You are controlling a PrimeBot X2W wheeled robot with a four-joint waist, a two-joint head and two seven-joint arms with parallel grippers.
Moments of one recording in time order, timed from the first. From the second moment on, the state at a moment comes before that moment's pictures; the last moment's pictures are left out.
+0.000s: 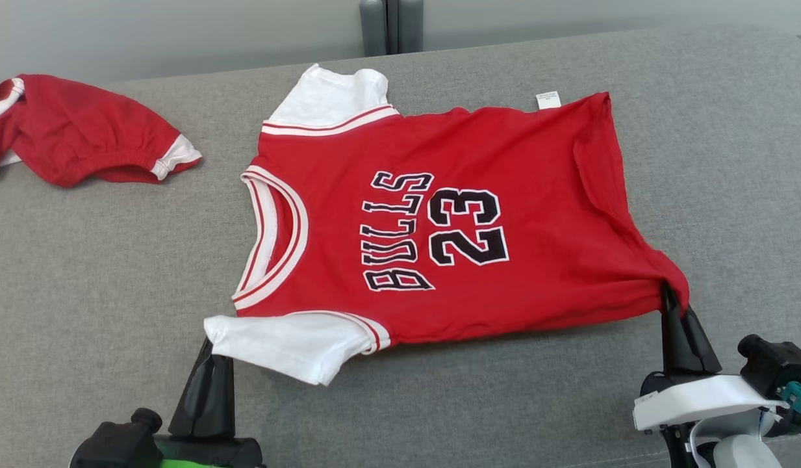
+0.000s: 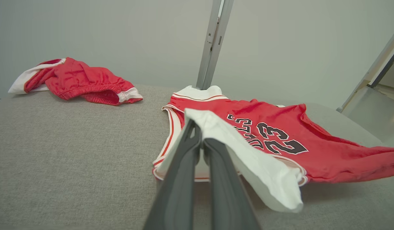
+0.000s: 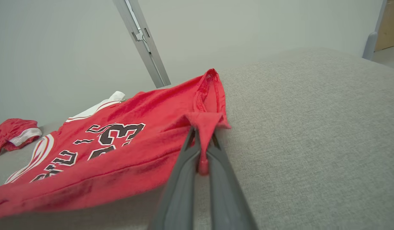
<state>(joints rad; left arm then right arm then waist) 0.17 0.25 -0.28 -0.24 -0.45 0.11 -0.21 0.00 -0.05 -0.05 0.14 0.31 0.13 -0.26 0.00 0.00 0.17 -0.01</state>
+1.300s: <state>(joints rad) -0.57 0.14 -0.24 0.43 -0.37 -0.02 -0.26 -0.38 -0.05 -0.08 0.34 0.25 0.13 -0.26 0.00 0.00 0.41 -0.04</state>
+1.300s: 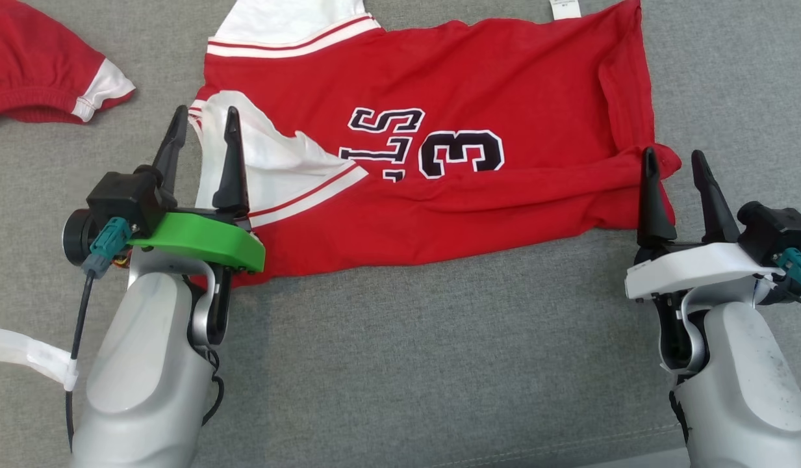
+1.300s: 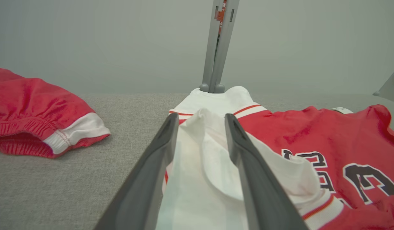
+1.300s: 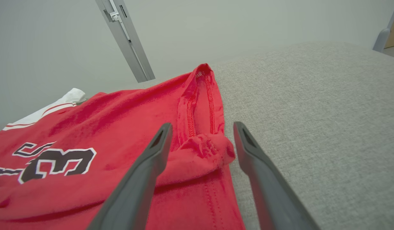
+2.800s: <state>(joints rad) -0.24 0.10 -0.19 0.30 -0.49 0.04 0.05 -0.31 -0.05 -0.16 0.46 0.14 0.13 -0.16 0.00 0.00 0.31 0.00</state>
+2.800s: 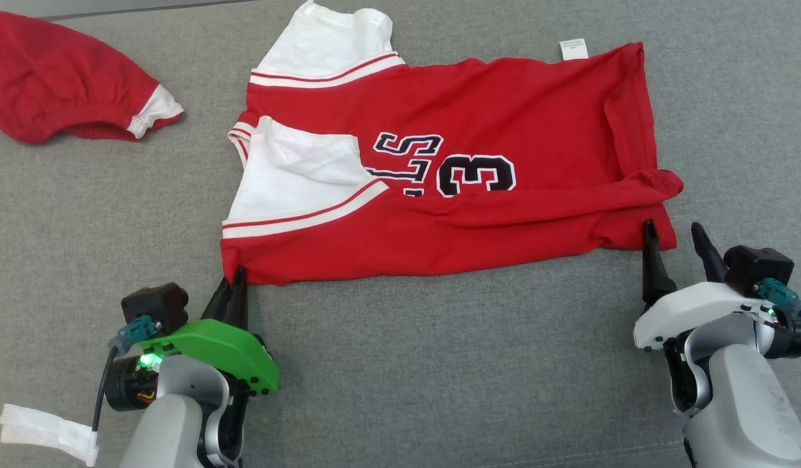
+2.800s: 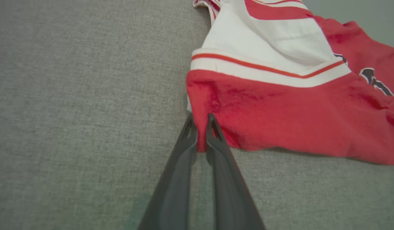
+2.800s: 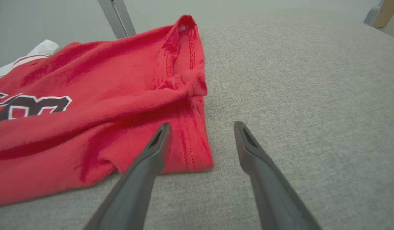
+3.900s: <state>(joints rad) 0.16 0.14 -0.22 -0.12 -0.51 0.12 0.08 0.00 -0.05 -0.22 0.14 0.24 0.13 0.04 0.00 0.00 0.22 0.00</state>
